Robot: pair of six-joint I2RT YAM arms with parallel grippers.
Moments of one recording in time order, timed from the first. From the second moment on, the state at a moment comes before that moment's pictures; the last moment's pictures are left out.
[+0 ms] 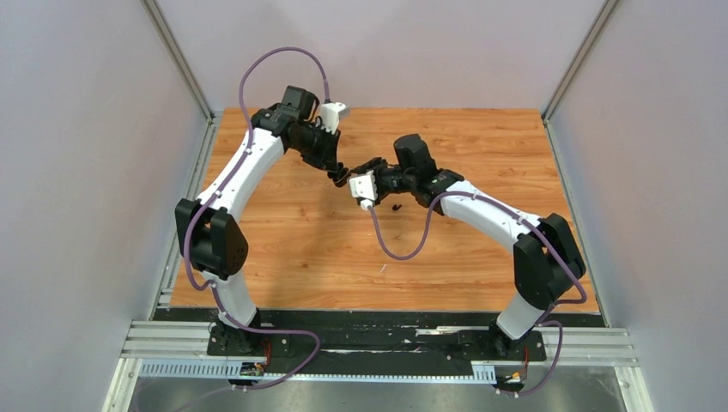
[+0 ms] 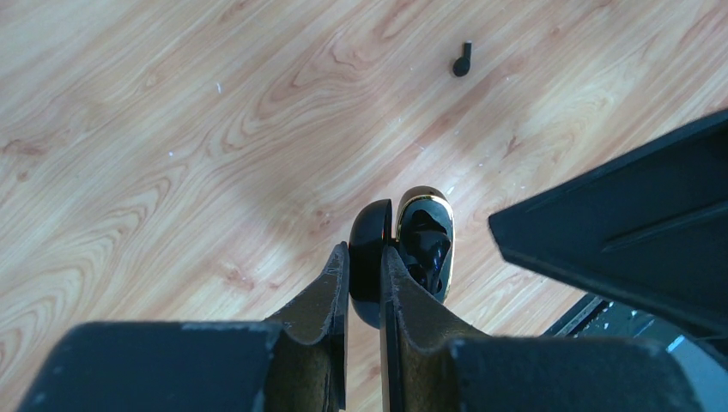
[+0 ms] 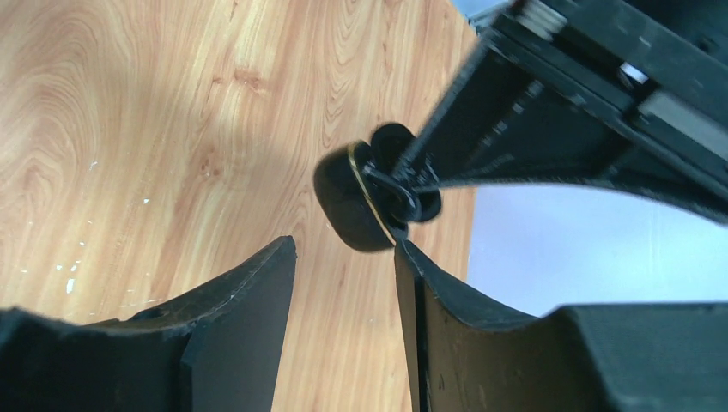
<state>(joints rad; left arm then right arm) -0.36 1.82 1.81 -0.96 0.40 0.15 0.65 1.67 1.25 -0.08 -0.64 -1.26</state>
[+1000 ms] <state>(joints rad) -0.38 1.73 1.65 -0.90 0.49 0.28 0.59 1.77 1.48 -0.37 -0.83 -0.88</state>
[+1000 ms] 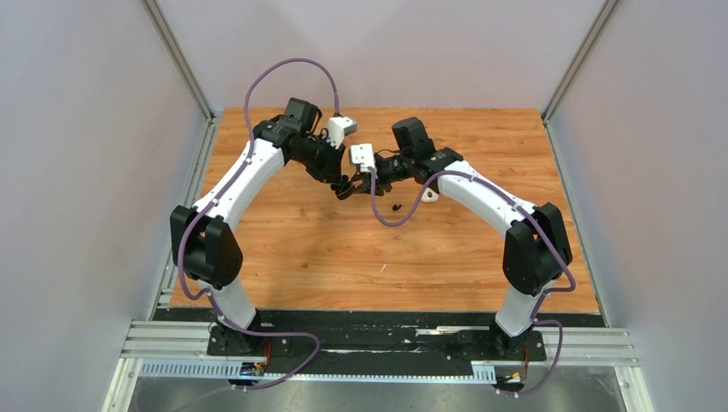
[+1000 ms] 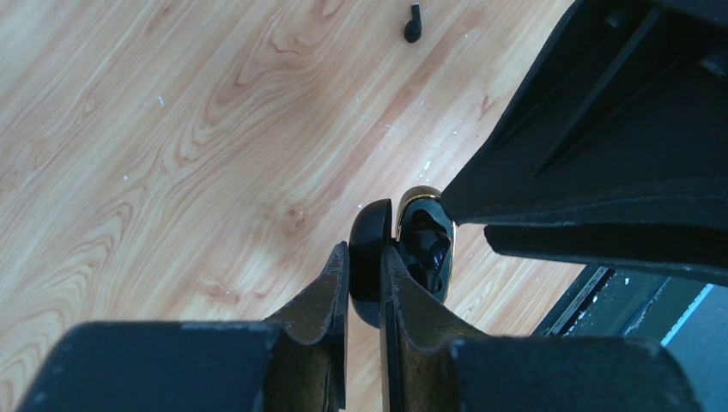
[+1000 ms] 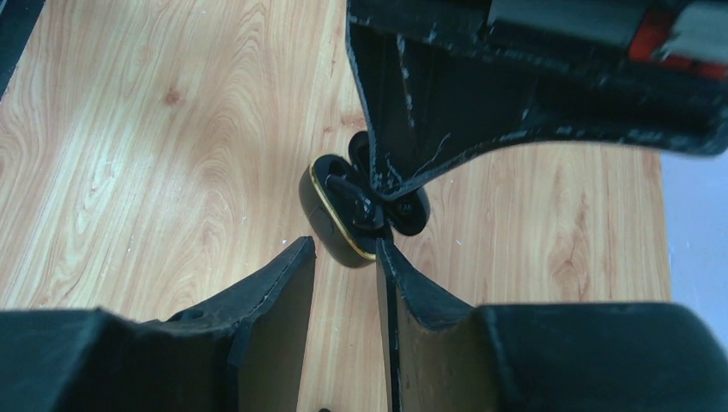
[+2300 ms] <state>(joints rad) -0.43 1.73 1.66 -0.93 0.41 0.33 0.60 1.87 1.62 -0.52 -0.89 -1.00</state>
